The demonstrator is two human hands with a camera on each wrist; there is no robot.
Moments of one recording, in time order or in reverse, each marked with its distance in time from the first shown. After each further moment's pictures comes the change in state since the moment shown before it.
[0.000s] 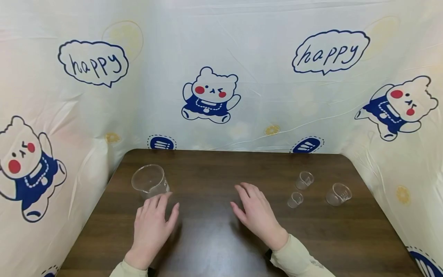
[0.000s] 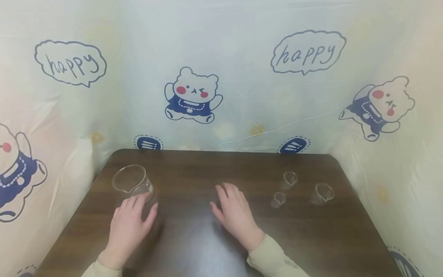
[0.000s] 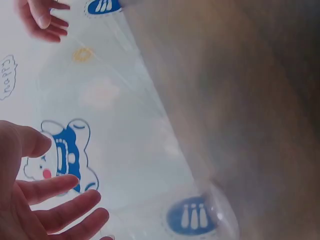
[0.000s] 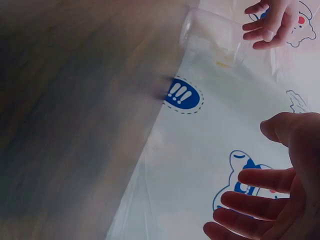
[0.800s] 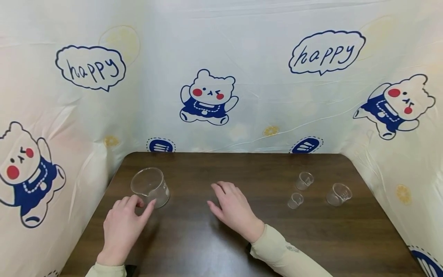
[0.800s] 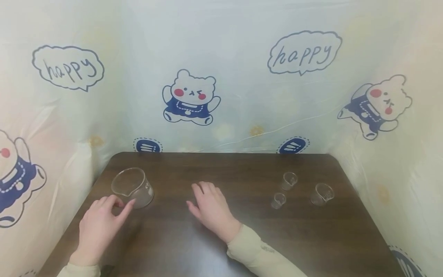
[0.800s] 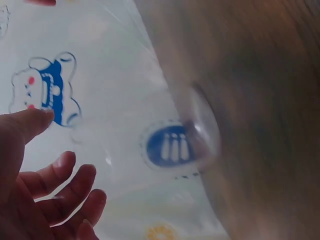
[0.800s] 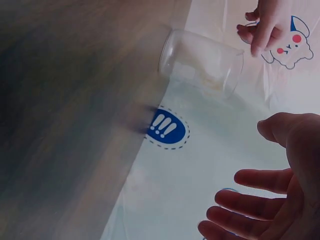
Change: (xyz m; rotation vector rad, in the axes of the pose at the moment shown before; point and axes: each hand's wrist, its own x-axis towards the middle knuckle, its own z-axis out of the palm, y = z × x) left_hand 0.011 -0.054 -0.031 0.047 0.043 -0.116; right_hand 0.039 -0.036 0.023 -0.004 -0.041 -0.094
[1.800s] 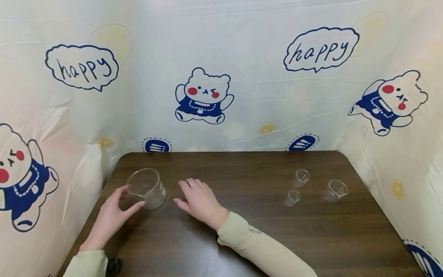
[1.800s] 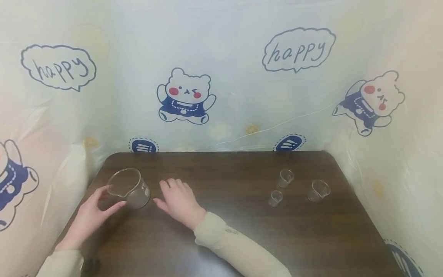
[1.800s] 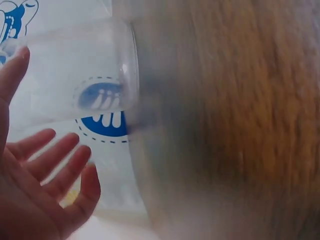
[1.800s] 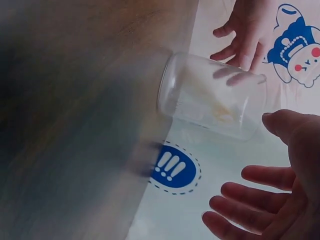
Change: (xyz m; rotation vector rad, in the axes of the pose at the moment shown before) left_hand 0.014 -0.080 0.023 -0.270 -0.431 -0.221; right_hand 0.056 -0.042 0.053 -0.061 -0.055 -0.066
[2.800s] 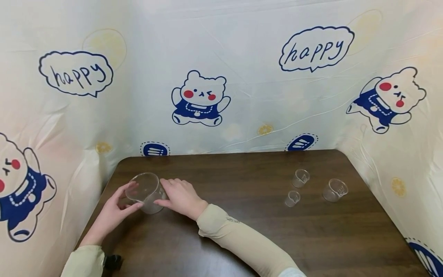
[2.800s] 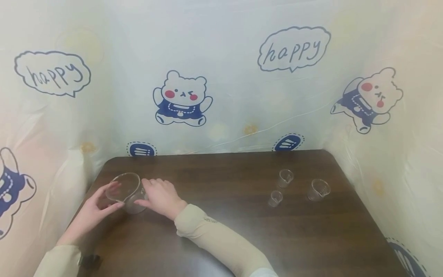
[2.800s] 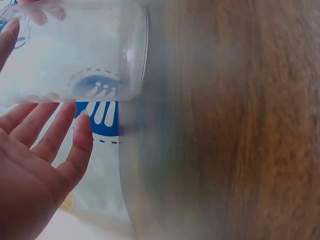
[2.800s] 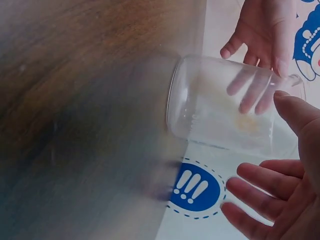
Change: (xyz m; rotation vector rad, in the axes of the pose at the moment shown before) left_hand 0.026 -0.007 -0.001 -0.212 -0.105 0.158; right_hand 0.055 -0.015 0.029 0.145 -0.184 0.013
